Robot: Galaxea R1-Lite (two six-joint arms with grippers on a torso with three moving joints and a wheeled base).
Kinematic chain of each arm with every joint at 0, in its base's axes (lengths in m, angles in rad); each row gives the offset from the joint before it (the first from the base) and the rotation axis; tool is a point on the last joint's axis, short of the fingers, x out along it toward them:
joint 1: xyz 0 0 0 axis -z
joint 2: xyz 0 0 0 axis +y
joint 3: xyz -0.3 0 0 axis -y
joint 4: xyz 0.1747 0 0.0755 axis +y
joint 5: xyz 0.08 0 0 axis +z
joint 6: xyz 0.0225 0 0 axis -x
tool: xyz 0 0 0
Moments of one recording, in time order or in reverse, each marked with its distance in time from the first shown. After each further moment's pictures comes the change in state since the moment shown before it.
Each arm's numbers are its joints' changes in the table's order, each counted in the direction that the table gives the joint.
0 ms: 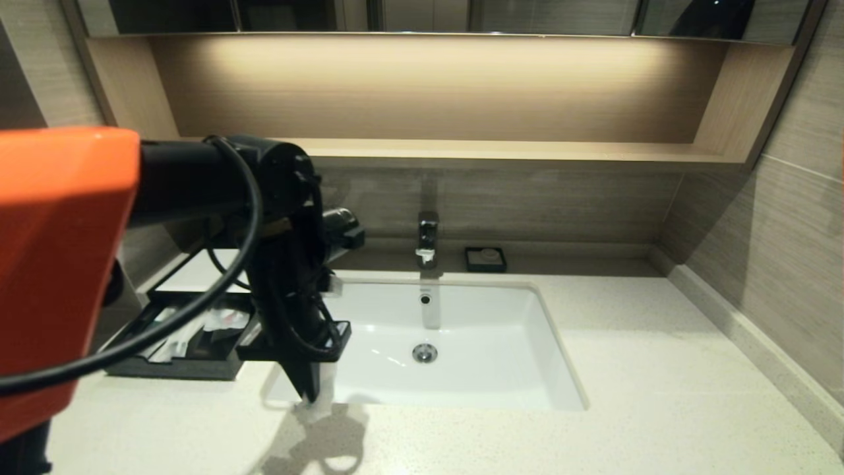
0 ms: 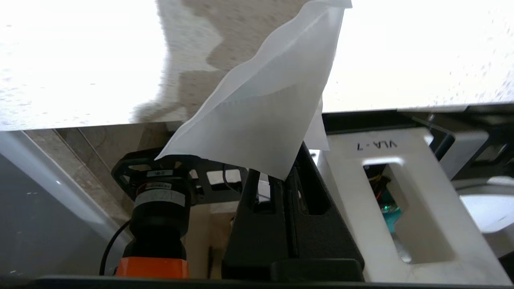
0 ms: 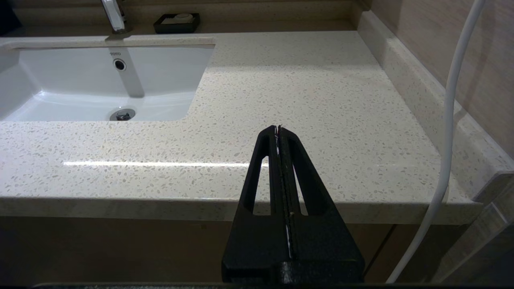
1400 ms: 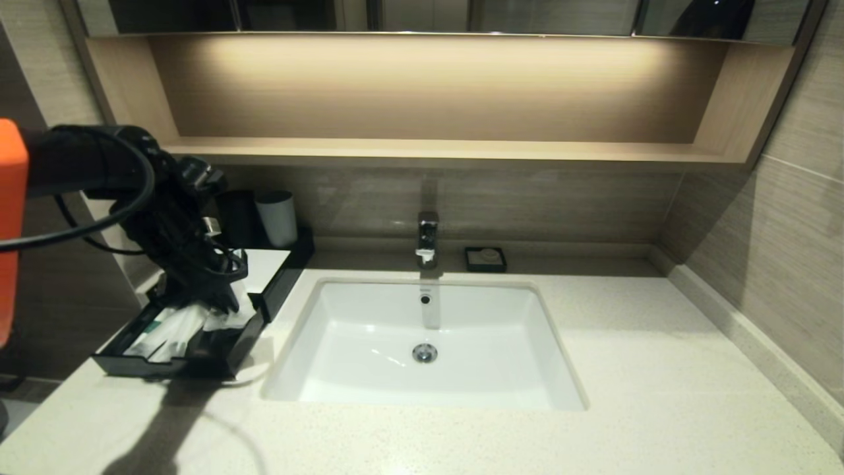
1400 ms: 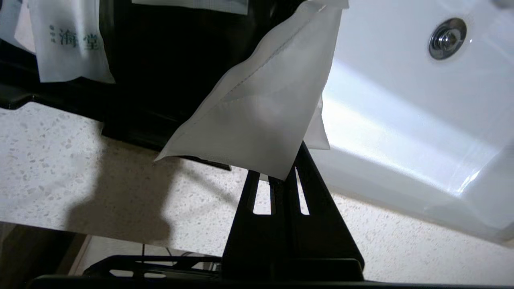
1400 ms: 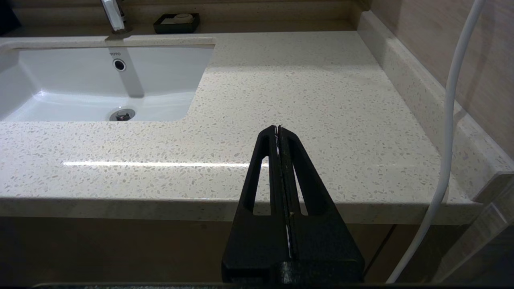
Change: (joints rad) left arm -0.474 0.008 0.000 -0.349 0.031 0.057; right arm 0.000 0.000 0.000 0.000 0.000 0.000
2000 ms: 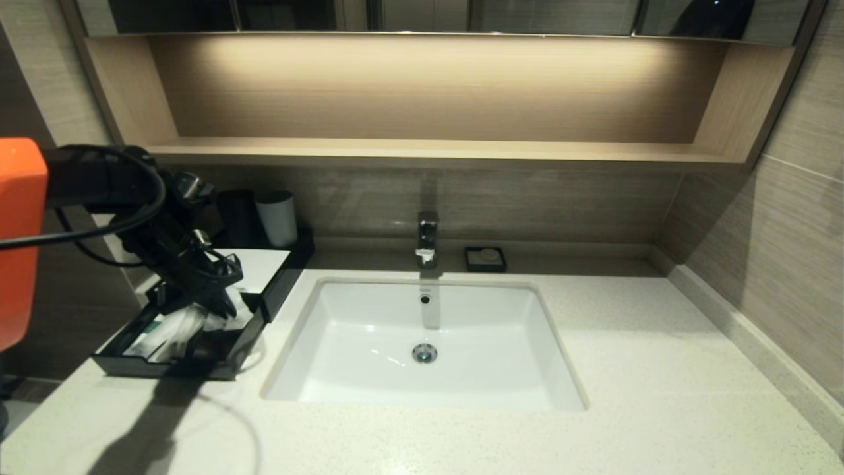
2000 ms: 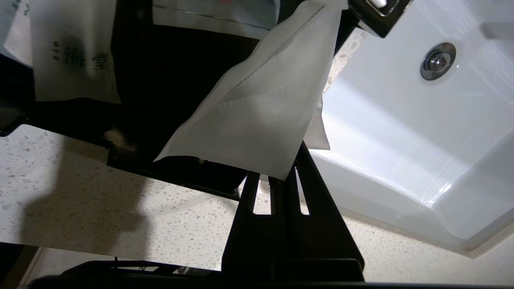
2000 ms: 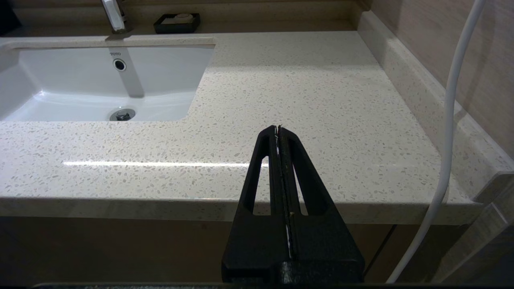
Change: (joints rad) left arm -0.066 0.060 0.000 -0.035 -0.064 0.046; right arm 0.000 0.000 0.000 0.000 0.000 0.000
